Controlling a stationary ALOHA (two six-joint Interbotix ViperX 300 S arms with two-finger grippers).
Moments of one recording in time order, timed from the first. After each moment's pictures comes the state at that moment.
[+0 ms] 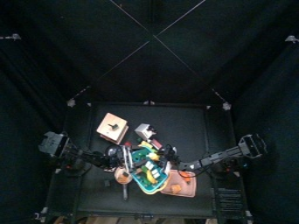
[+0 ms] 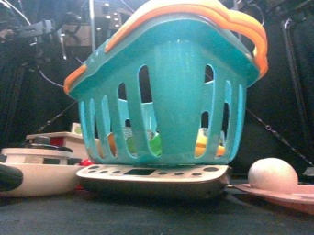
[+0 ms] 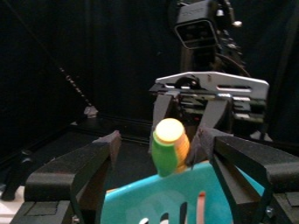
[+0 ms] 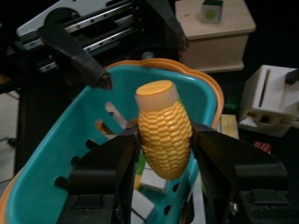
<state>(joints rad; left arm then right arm) -0.25 -0.05 0.94 -0.37 -1.22 0.25 0.25 -0.33 0.75 -1.64 0.38 2.02</state>
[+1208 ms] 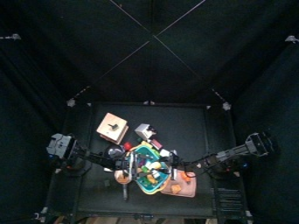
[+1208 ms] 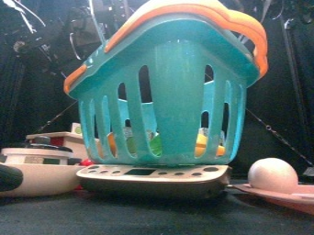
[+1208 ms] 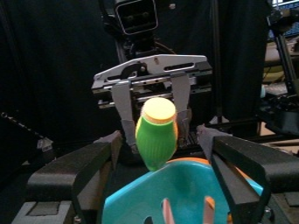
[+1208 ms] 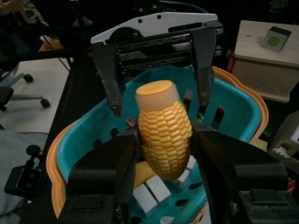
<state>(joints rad) -0.19 0.12 0.79 -0.18 -1.22 0.25 0.27 -0.35 0.77 -1.86 0.26 2.03</state>
